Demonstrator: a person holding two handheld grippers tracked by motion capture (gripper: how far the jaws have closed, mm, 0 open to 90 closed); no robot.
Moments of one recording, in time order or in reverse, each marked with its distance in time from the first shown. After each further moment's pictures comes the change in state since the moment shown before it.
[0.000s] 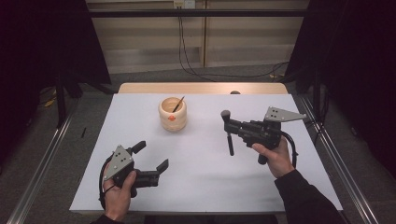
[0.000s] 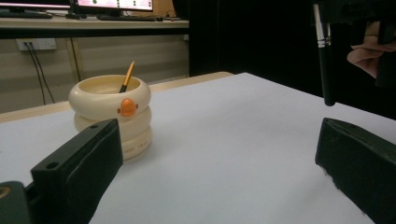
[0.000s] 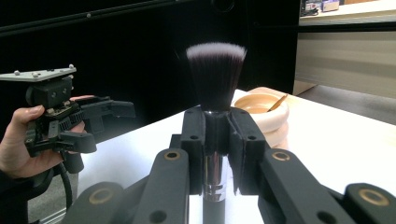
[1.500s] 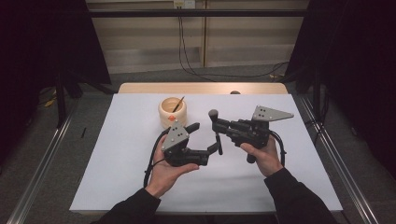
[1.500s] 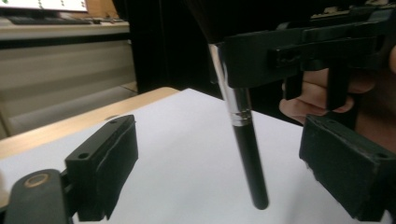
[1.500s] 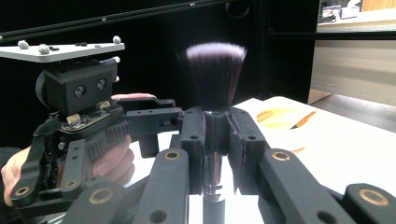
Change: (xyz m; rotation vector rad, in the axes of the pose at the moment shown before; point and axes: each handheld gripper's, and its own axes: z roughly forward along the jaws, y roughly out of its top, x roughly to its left) left arm -0.059 0.047 0.110 0.033 -0.202 0.030; right arm 0.012 0.004 0.024 -0.021 0.045 -0.014
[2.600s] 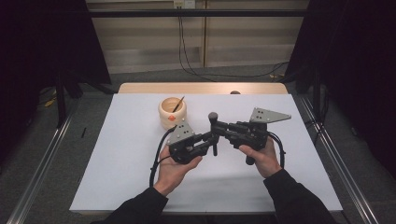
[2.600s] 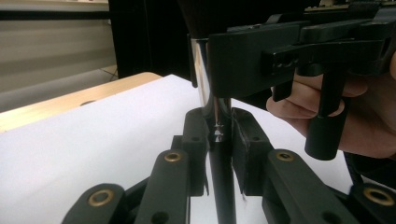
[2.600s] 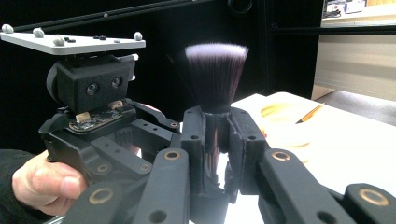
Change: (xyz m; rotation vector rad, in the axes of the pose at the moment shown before) left arm 0.002 0.001 0.009 0.058 -0.080 -0.056; right arm 0.003 -0.005 0.004 0.017 0.013 -0.003
